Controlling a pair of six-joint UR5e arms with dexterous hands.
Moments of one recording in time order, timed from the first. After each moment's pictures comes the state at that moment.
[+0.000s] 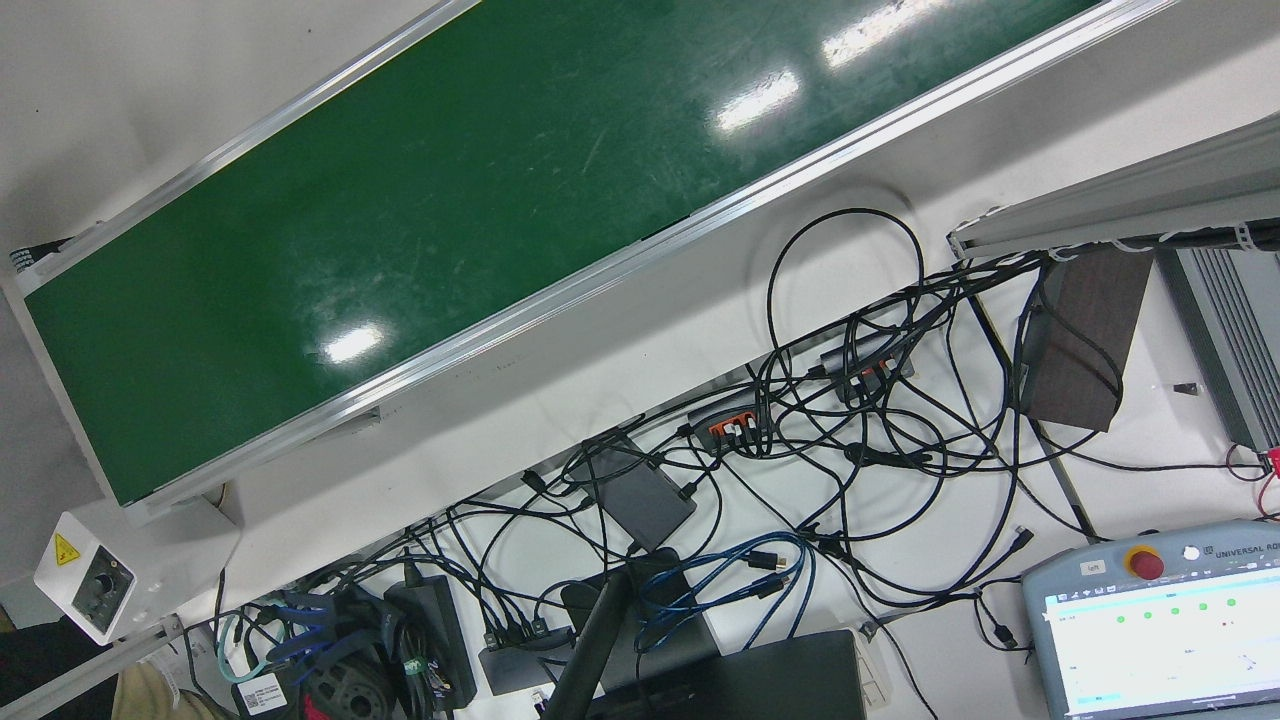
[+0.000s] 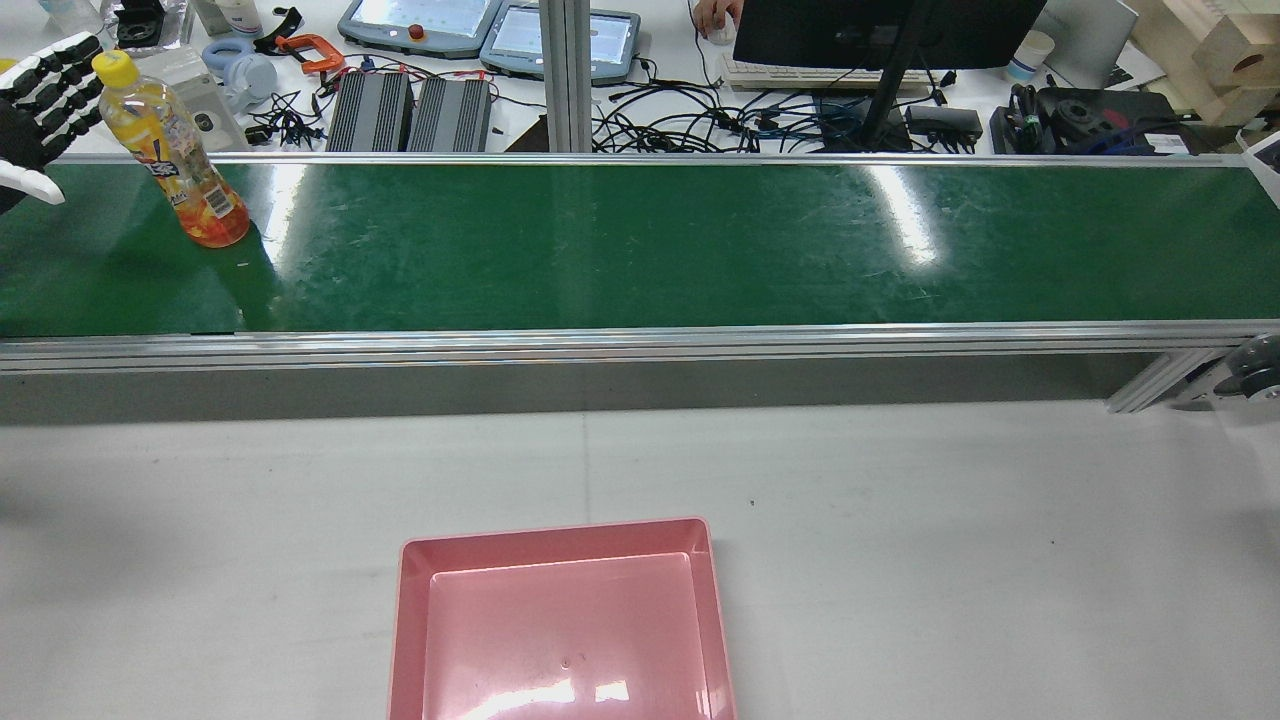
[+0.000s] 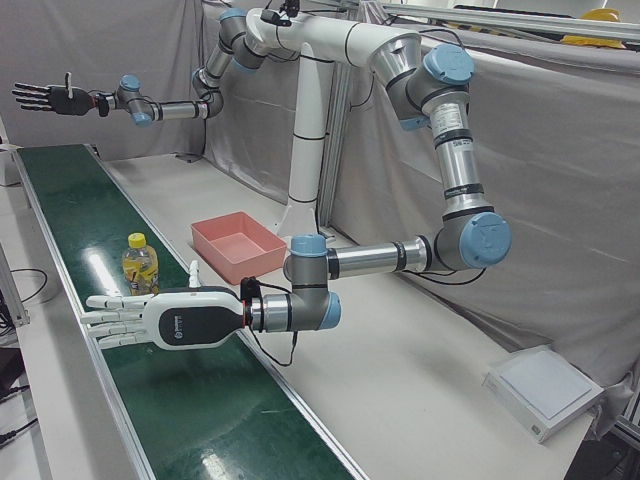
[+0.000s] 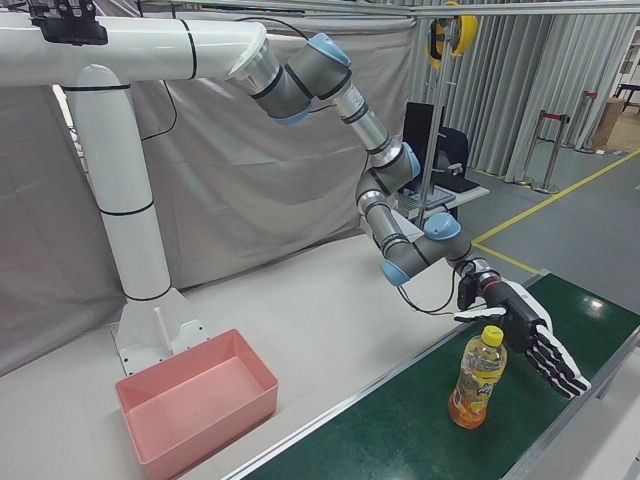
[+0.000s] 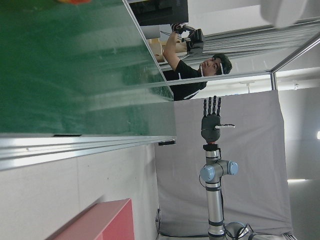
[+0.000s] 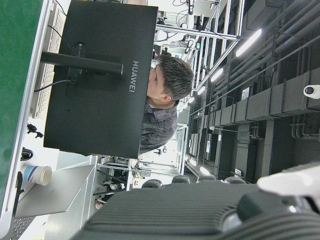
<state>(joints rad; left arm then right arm) -1.18 -1.82 -1.58 -0.10 1.51 0.24 1.53 -1.55 1.61 -3.11 -1.57 -0.11</state>
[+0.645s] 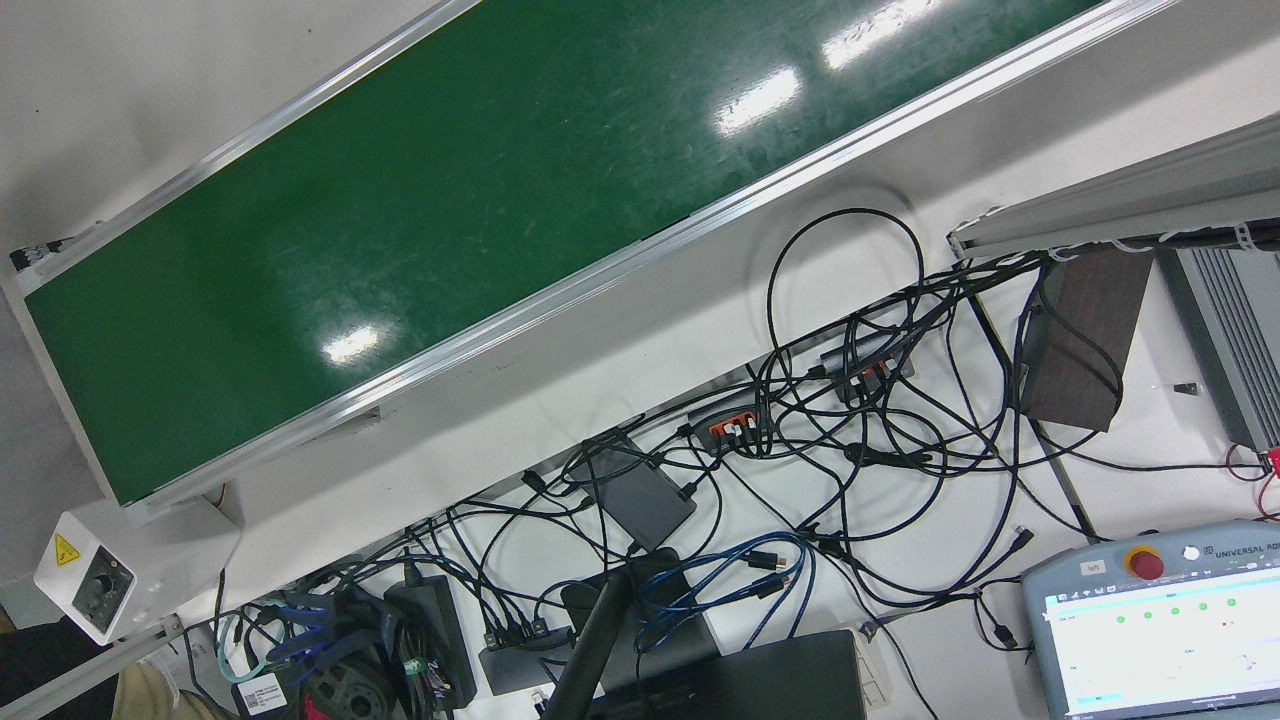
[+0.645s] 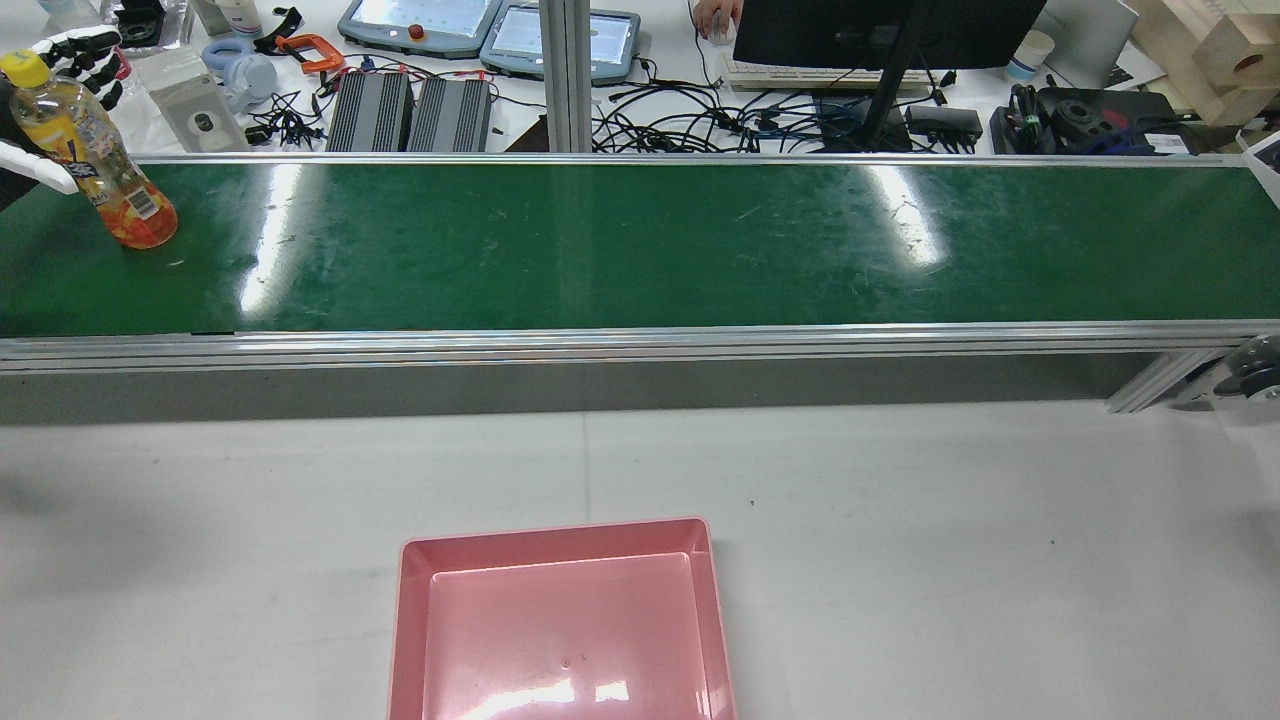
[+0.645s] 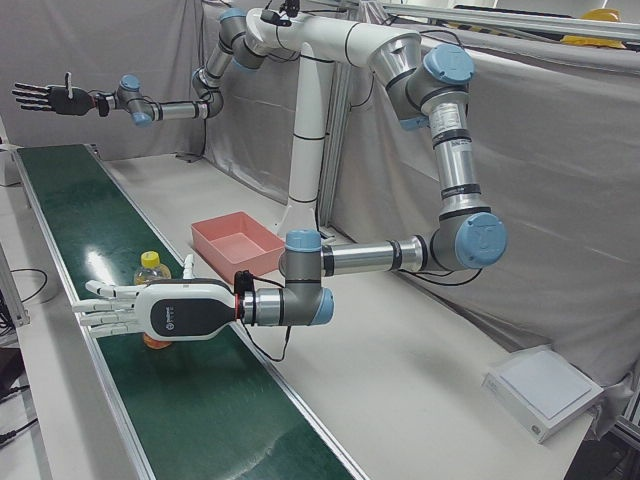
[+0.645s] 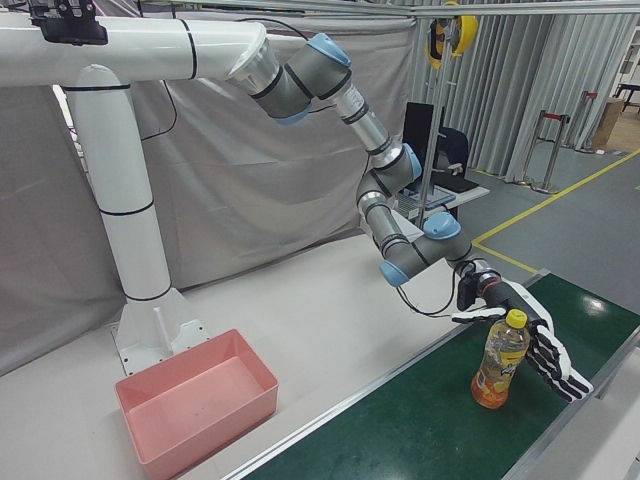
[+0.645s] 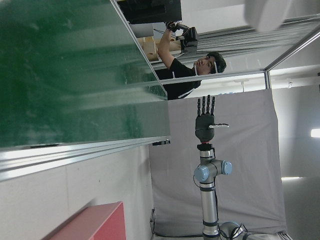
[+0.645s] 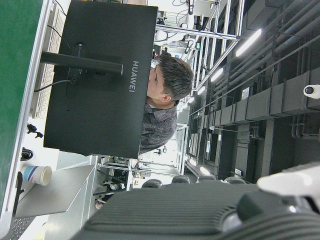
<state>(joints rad) -1.17 -1.84 -1.58 -0.09 1.51 0.22 1.53 -1.55 1.61 -3.11 -1.57 -0.10</state>
